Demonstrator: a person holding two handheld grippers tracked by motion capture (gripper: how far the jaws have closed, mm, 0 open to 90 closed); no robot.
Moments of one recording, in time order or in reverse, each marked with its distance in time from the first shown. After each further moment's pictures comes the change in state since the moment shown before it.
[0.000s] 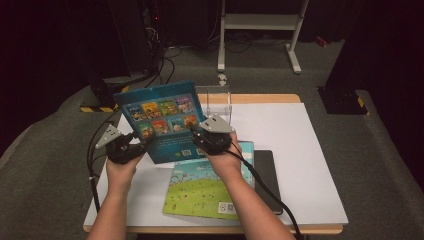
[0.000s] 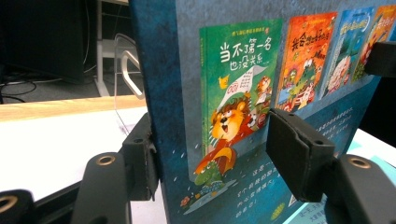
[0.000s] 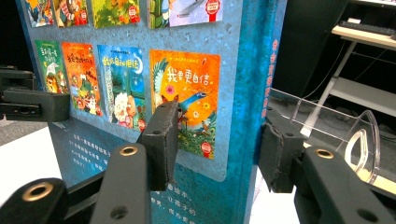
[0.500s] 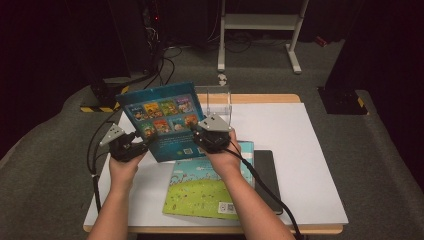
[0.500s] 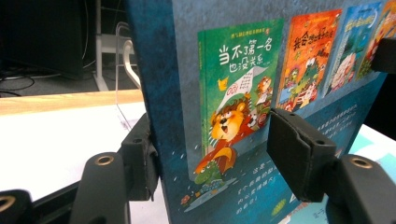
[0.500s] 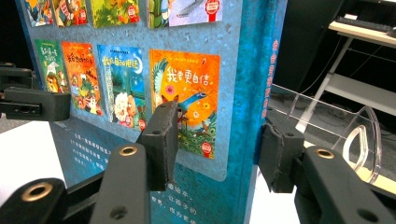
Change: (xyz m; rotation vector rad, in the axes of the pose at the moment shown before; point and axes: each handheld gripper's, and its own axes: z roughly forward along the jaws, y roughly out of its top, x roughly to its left) left arm 0.010 -0.007 0.010 0.010 0.010 -0.010; right arm -0.001 -0.004 0.010 0.022 -0.017 -0.016
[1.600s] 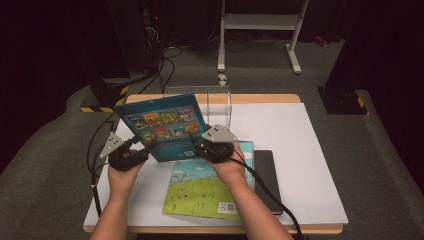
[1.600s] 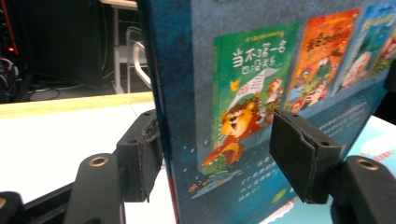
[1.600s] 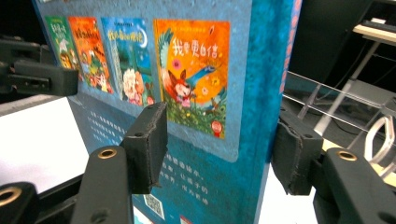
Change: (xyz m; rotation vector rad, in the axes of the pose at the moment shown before) left arm -0.013 -0.015 -0.020 -0.054 0.033 0.073; right arm -0.001 -0.024 -0.011 -0.018 0.089 -0.033
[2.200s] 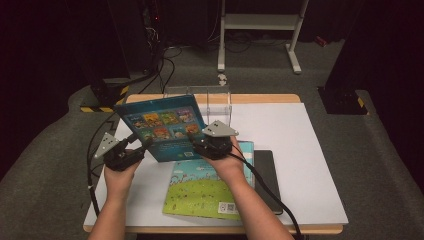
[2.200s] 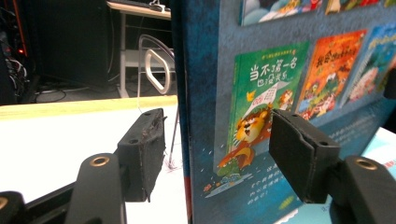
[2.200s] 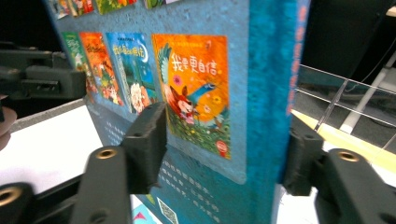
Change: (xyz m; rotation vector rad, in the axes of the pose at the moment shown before) left arm 0.006 0.010 -0.007 -0.035 0.022 -0.012; right arm -0.005 0.004 0.004 0.013 0.081 0.064
